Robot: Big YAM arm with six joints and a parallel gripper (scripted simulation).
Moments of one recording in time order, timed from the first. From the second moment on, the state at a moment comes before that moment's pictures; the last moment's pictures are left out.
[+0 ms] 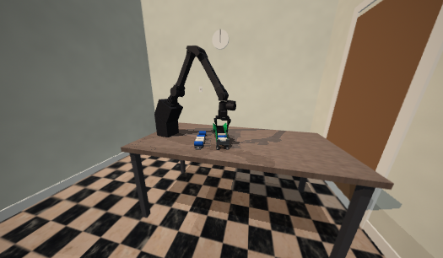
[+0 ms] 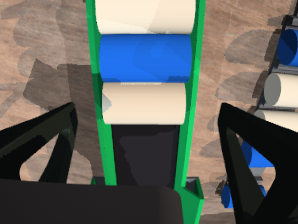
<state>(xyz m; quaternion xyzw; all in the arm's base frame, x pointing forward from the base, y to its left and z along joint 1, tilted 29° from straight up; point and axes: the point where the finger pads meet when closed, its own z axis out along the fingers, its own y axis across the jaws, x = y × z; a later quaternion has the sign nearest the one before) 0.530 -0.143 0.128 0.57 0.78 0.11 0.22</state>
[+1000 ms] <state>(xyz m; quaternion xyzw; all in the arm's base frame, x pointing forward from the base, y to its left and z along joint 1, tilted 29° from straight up) 0.548 -0.146 0.098 0.57 0.78 0.12 0.23</state>
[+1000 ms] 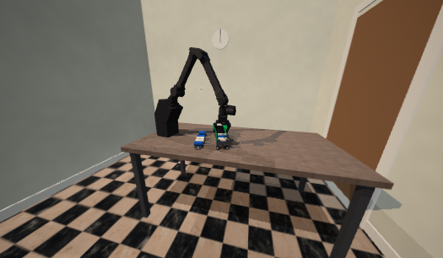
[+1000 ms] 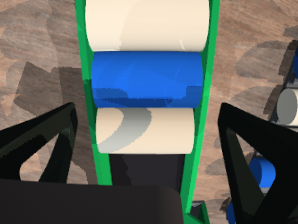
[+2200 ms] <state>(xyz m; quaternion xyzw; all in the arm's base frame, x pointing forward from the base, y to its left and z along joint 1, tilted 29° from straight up) 0.553 -0.147 0.087 0.57 0.78 0.12 0.22</state>
